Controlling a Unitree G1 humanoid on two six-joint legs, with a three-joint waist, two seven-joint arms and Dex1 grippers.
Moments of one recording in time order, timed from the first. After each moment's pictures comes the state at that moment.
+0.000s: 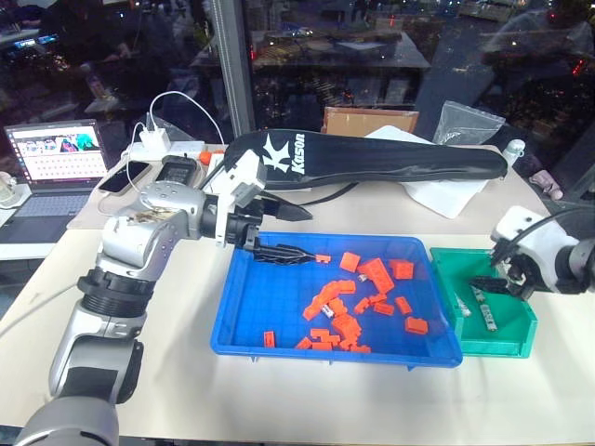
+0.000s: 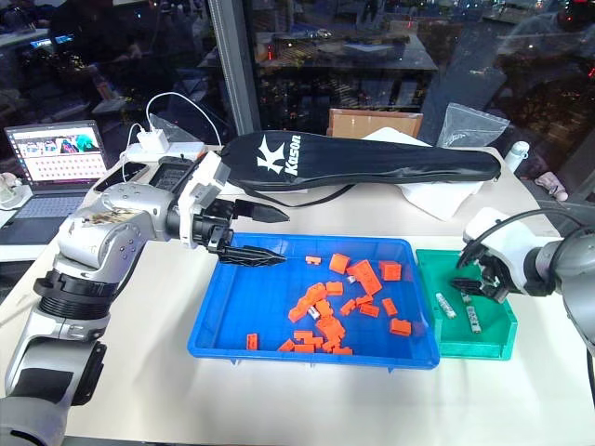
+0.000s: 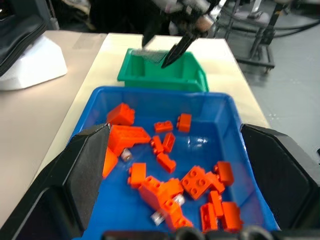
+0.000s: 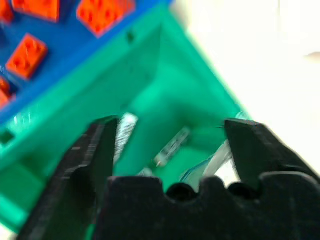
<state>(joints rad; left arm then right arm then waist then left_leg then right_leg) -0.86 0.64 -0.15 -0.02 -0.50 0.68 -1.31 -0.40 -1.21 -0.05 -0.29 0.19 0.88 0.97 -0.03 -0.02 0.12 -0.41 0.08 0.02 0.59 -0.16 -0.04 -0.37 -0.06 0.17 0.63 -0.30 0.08</state>
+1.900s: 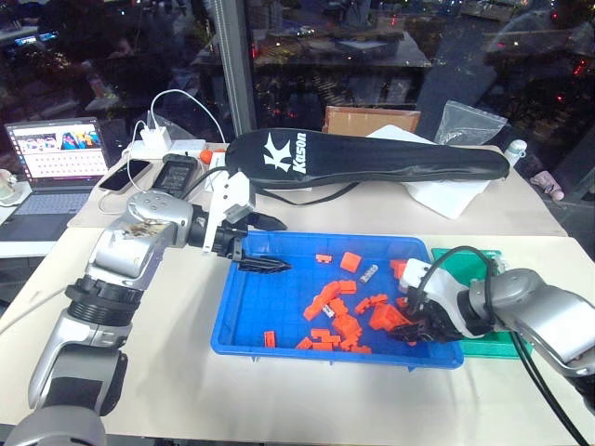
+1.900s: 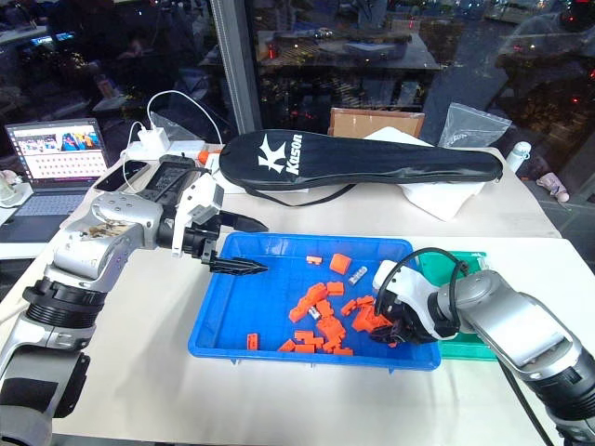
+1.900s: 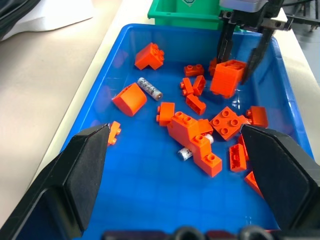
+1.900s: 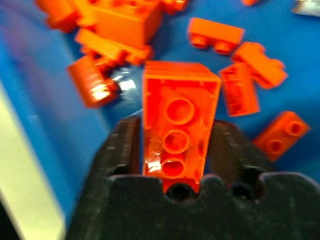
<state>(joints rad) -0.80 0.70 -0.18 0.01 -0.39 0.61 -1.32 -0.43 -1.06 0.25 -0.55 0.45 1.20 0.96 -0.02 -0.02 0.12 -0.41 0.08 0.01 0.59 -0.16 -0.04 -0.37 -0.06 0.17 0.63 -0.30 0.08</state>
